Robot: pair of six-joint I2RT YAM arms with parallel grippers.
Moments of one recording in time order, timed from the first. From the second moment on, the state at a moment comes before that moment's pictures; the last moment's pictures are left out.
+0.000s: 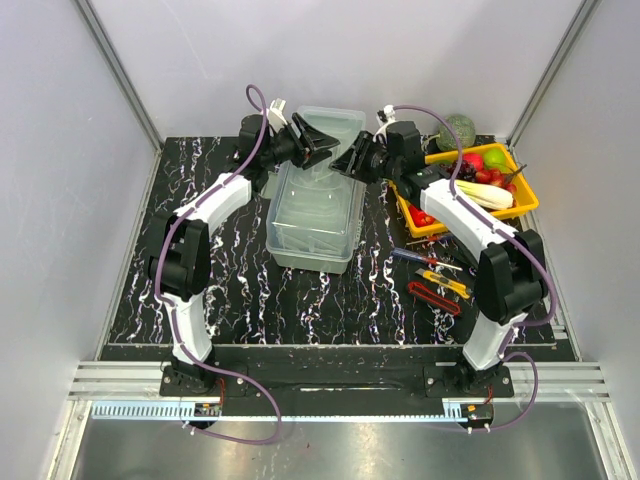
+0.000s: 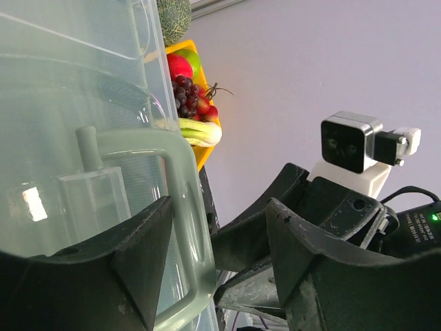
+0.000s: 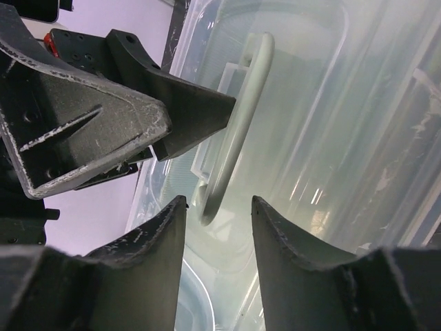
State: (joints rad) left arm -0.33 1.95 1.54 0.27 0.65 -1.12; right arm 0.43 1.77 1.49 -0.09 -0.34 0.74
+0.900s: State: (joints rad) left arm -0.24 1.79 1.52 0.06 0.60 -1.00; right arm 0.43 1.87 1.55 -0.05 -0.42 0.91
